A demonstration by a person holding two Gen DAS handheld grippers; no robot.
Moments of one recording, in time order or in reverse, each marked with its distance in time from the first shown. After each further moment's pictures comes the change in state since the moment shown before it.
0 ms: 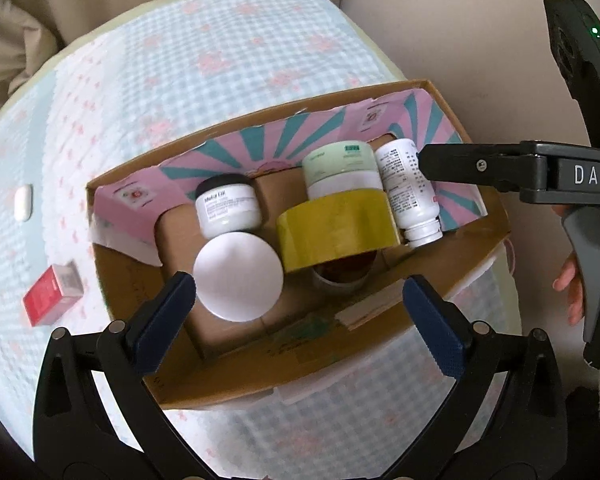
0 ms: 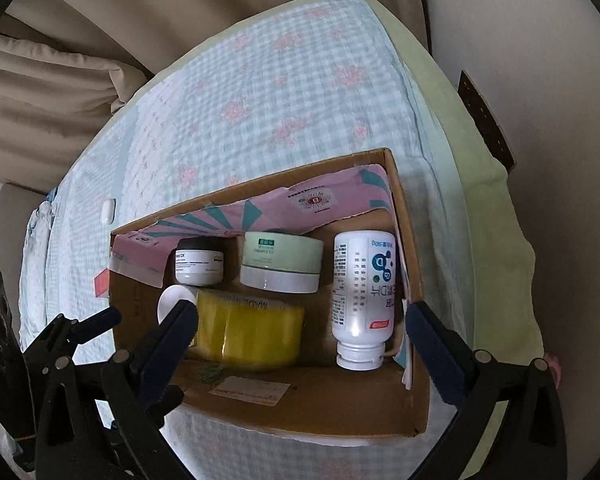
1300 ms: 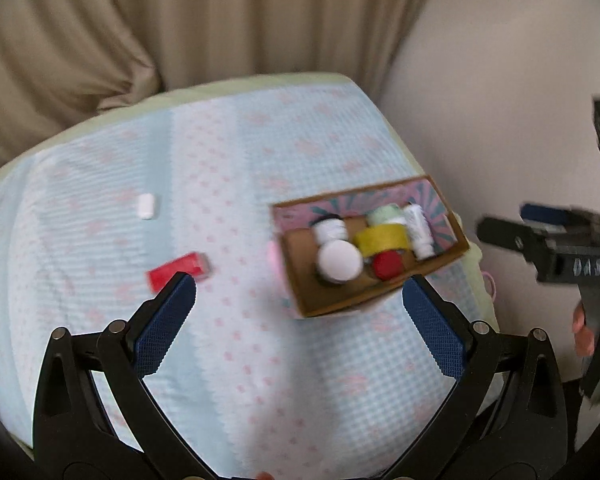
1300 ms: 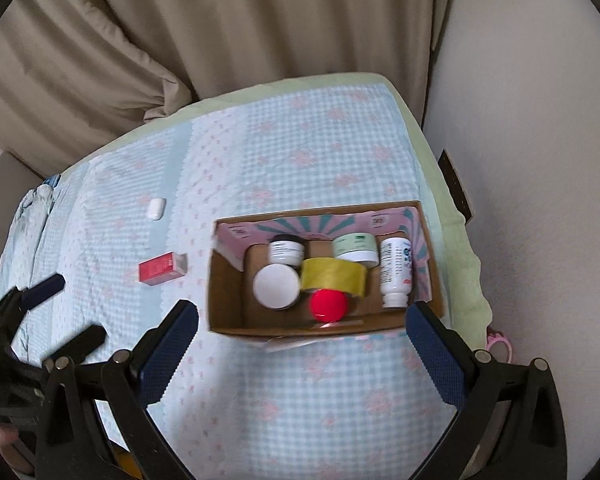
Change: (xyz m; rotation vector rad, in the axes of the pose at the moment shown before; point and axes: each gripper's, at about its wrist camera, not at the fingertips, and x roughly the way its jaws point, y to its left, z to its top) left arm -0.240 0.106 -0.086 -0.115 -0.294 0.069; right arm -0.145 0.173 -0.082 -0.124 -0.194 -0.180
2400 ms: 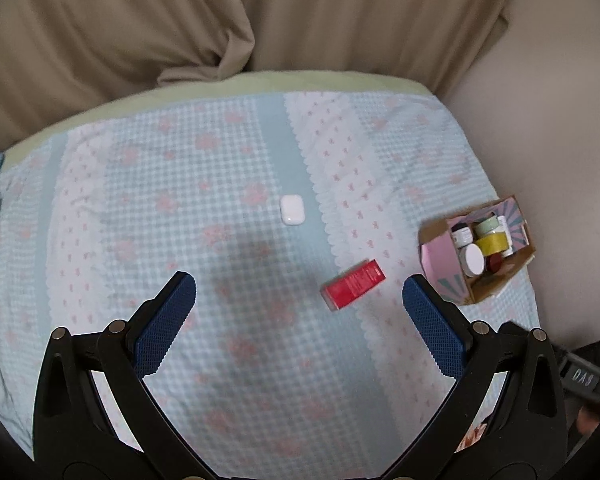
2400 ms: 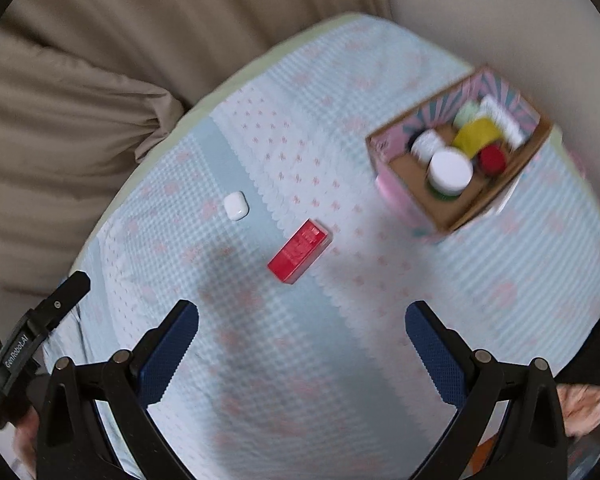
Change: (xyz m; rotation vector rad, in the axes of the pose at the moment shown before) left arm 0.020 0.326 0.050 -0.042 0.108 -0.053; right arm 0.070 0.266 -0.032 0.571 0.045 -0.005
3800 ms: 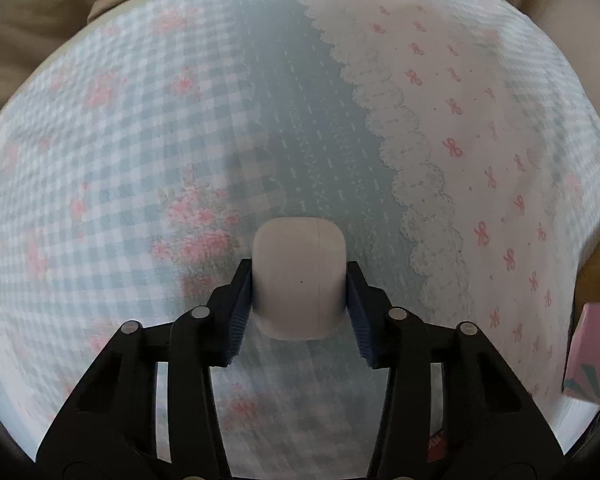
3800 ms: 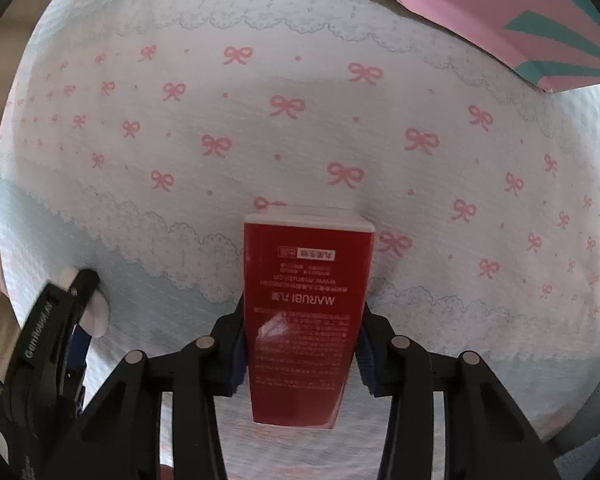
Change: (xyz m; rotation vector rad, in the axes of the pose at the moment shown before) left arm 0.359 -0.006 0.057 0.056 0.191 0.133; right arm 0.296 -0.004 0.037 0.666 0.274 -0.226
